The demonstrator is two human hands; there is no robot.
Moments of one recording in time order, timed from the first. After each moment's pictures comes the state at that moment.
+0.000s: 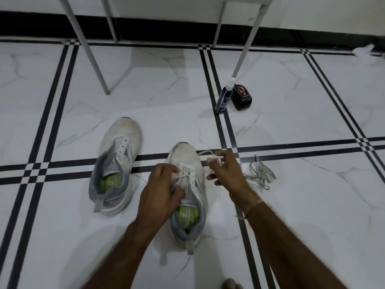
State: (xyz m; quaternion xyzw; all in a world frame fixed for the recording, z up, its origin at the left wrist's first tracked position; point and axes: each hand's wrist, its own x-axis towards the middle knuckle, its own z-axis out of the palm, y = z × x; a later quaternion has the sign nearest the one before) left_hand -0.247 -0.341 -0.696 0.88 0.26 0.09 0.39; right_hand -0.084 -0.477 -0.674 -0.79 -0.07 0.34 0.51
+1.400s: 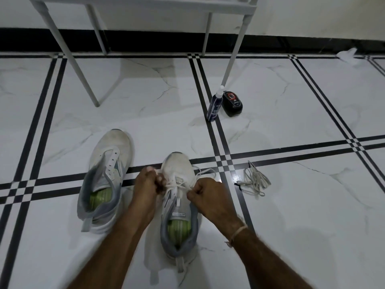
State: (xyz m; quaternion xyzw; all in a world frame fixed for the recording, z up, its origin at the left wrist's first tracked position) left_hand -0.197 -0.321 -0.691 0.42 0.47 0.16 0.76; right_hand -0.120 -0.473 -0.679 -0.91 -0.22 0.23 0.27
